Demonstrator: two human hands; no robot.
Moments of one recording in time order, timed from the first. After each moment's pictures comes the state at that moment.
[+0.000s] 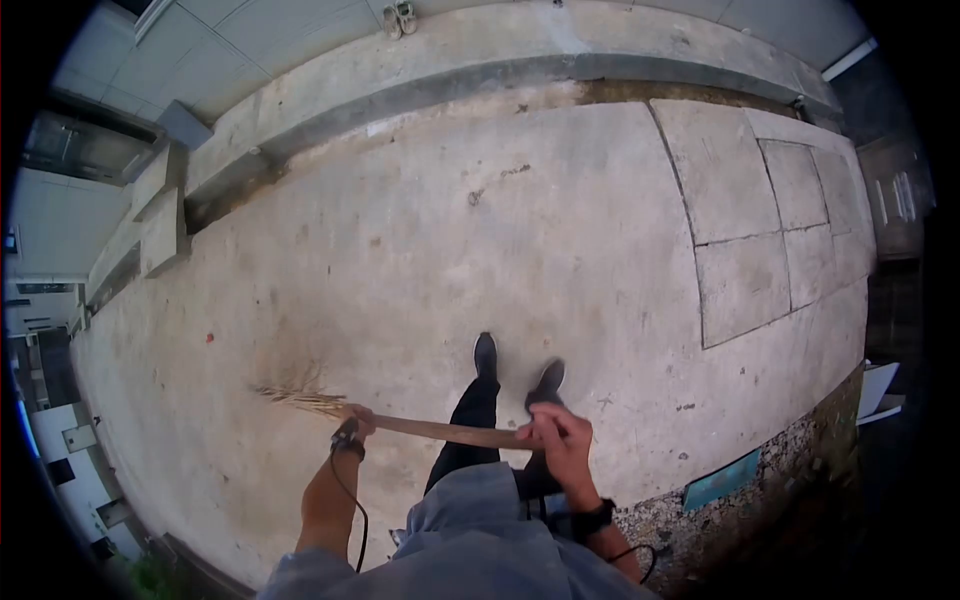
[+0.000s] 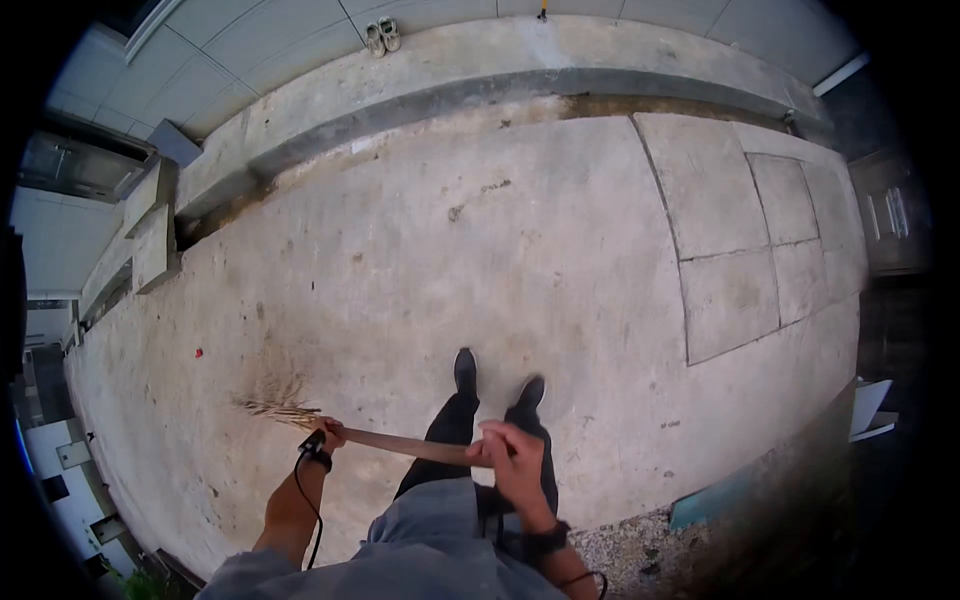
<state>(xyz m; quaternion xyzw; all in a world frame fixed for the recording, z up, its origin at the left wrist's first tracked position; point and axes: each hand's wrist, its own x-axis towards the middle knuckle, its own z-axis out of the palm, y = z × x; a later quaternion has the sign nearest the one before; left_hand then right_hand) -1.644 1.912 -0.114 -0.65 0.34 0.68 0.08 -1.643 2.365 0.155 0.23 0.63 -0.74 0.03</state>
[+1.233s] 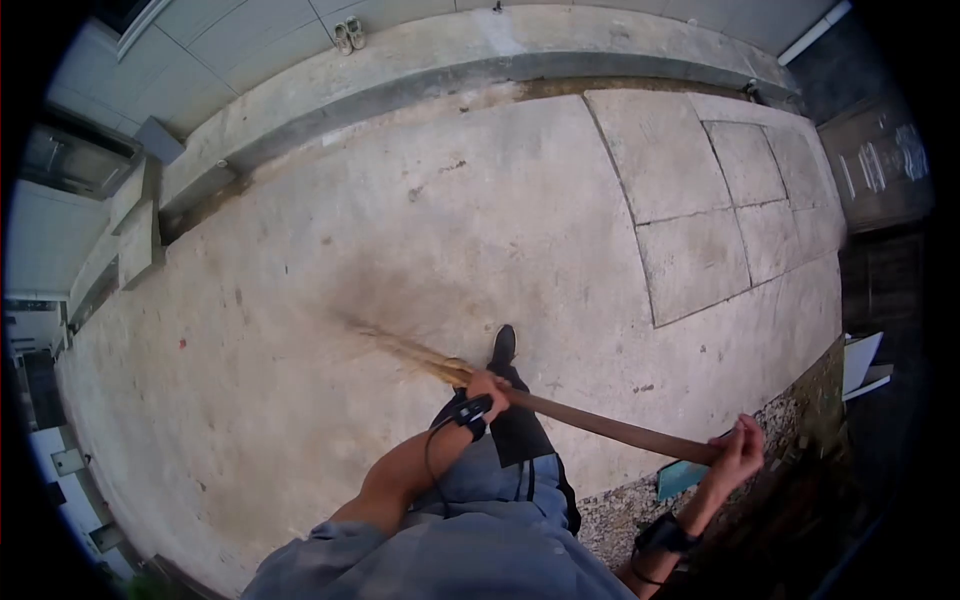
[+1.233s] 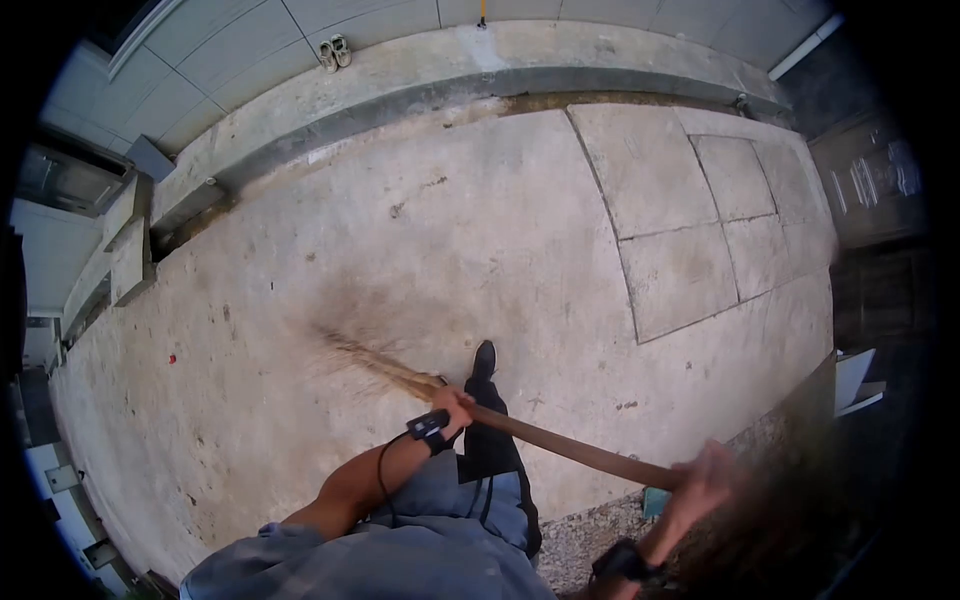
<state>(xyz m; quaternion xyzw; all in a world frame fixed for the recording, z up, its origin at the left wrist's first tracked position) -1.547 2.378 -0.049 -0.01 0.81 0.48 0.33 -1.433 2.660 0.268 0.47 0.72 -0.38 -0.34</state>
